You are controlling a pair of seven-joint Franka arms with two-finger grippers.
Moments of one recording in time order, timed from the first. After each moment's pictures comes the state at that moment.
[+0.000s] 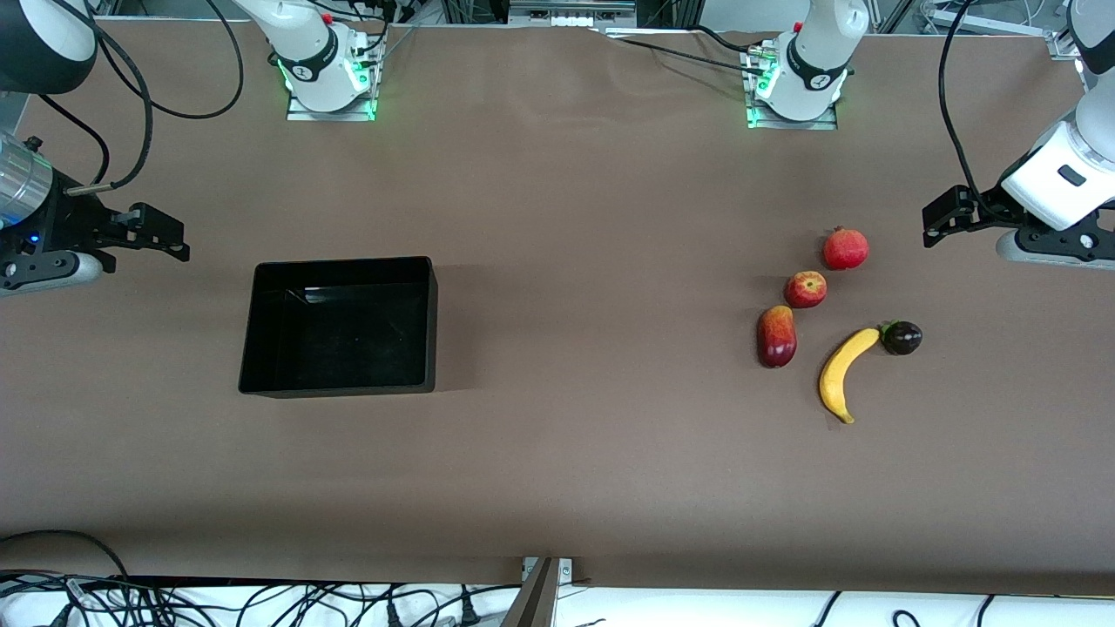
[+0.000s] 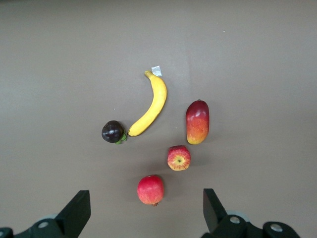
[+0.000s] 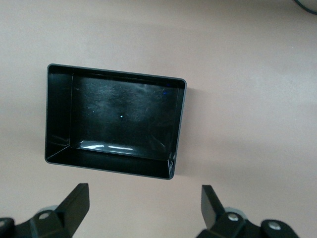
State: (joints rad) left arm -0.10 0.02 0.05 -1.66 0.04 1.68 0.05; right arm -0.03 0.14 0.06 -1.54 0.02 1.66 -0.13
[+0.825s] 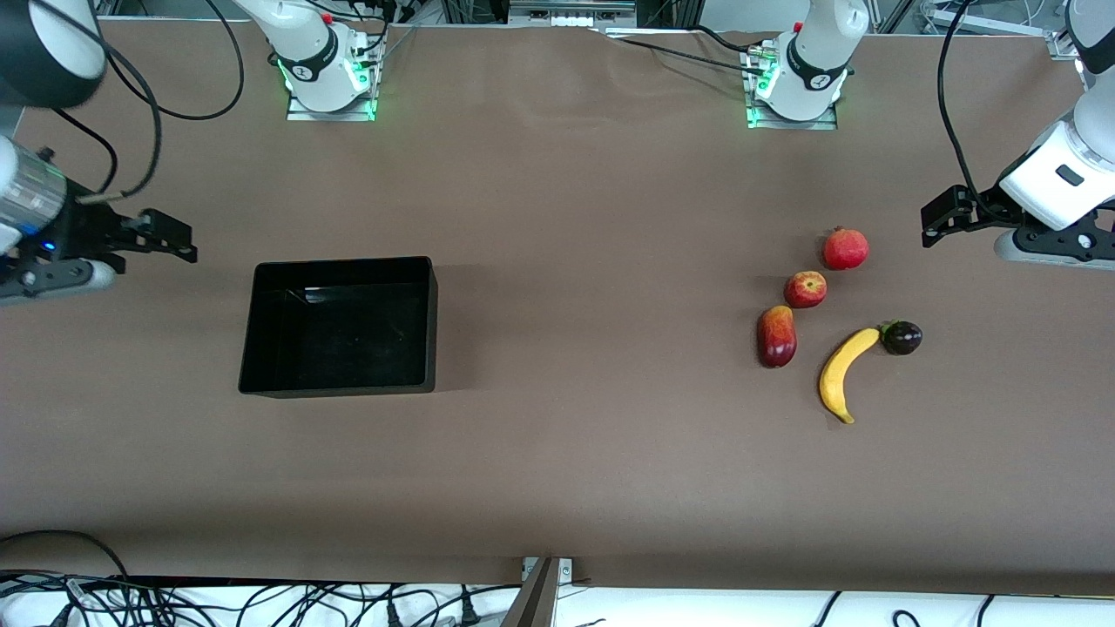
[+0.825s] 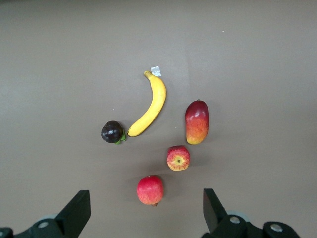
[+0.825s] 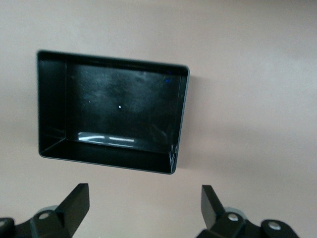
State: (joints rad) left arm -0.10 0.02 0.05 -1.65 0.04 1.68 0.05; right arm -0.03 0.18 0.06 -1.58 0.02 1.67 -0.12
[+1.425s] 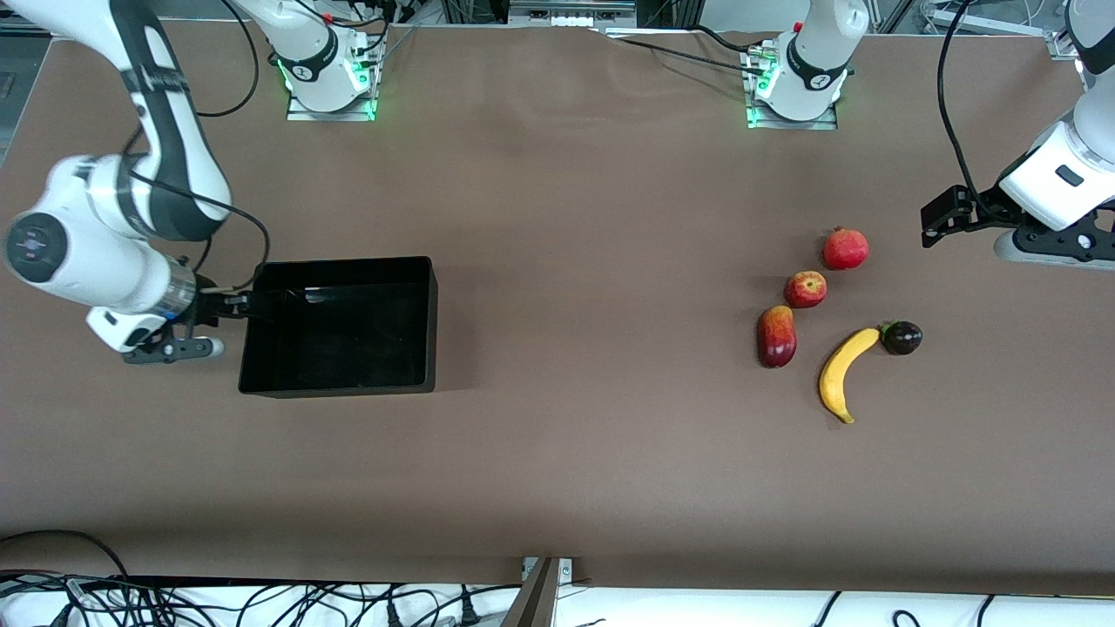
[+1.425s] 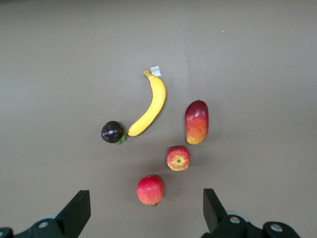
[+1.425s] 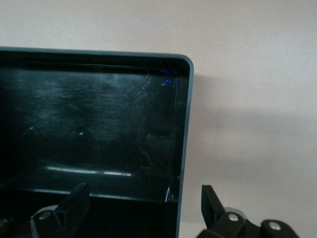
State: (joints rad) left arm -0.10 0.02 0.05 -1.65 0.04 1.68 0.05; right arm -0.03 0.34 0.04 -1.90 0.02 2.17 -0.10
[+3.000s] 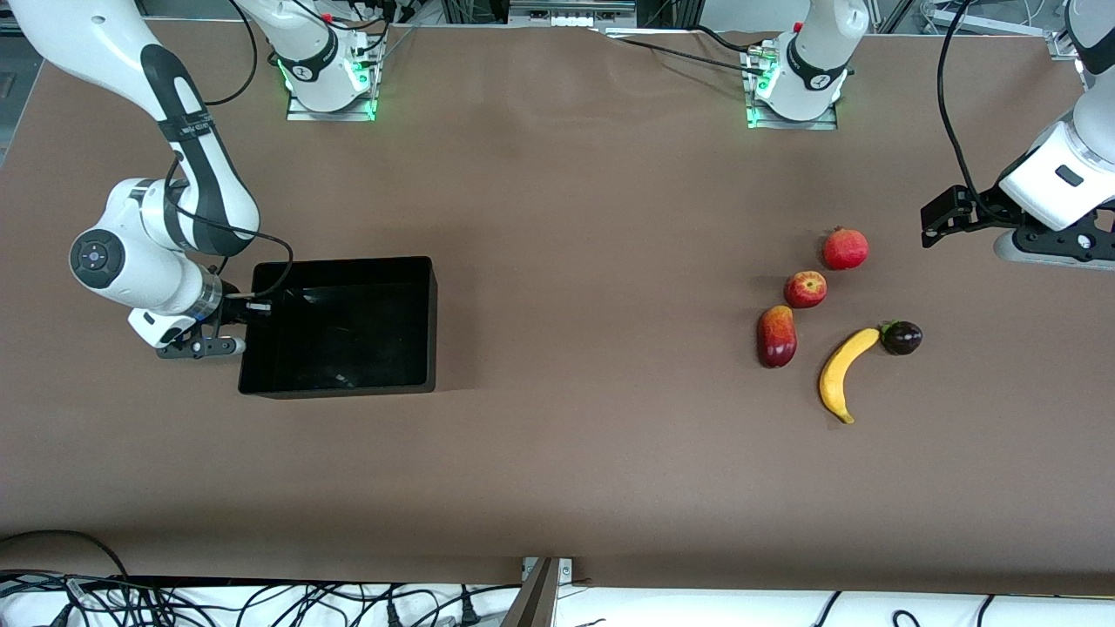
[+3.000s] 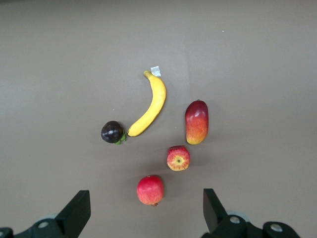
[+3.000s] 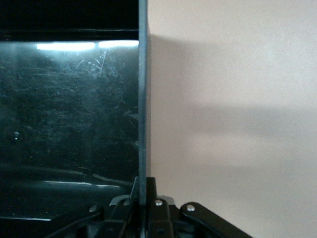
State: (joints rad) left arm -0.10 0.02 0.05 -1.65 0.04 1.68 0.05; right arm -0.03 0.39 0.00 -2.02 0.02 2.33 -0.12
